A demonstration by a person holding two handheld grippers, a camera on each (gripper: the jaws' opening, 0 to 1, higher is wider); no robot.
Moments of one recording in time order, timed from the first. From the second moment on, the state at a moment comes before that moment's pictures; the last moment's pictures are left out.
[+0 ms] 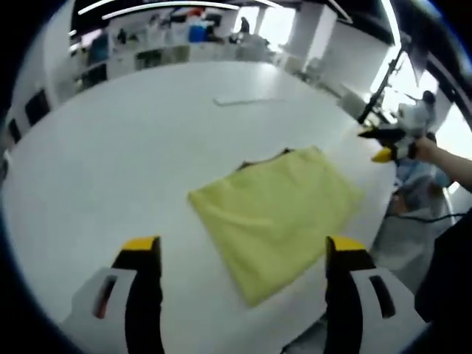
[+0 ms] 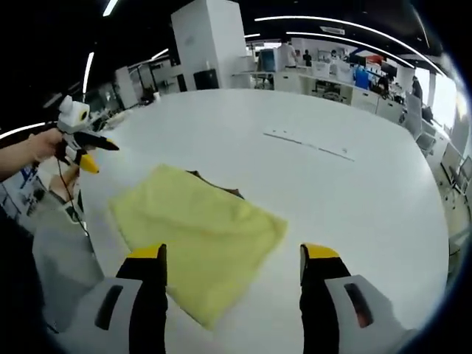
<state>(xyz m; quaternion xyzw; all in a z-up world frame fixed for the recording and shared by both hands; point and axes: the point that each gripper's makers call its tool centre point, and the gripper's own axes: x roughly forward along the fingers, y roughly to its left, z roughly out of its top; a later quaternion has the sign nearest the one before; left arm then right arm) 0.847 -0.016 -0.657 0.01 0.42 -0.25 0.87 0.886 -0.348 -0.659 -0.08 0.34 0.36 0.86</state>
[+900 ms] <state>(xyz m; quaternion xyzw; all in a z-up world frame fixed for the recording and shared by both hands) 0.734 -0.019 -0.602 -0.04 0.38 -0.28 0.88 0.790 -0.378 -0.597 -0.07 0.31 0.36 0.87</state>
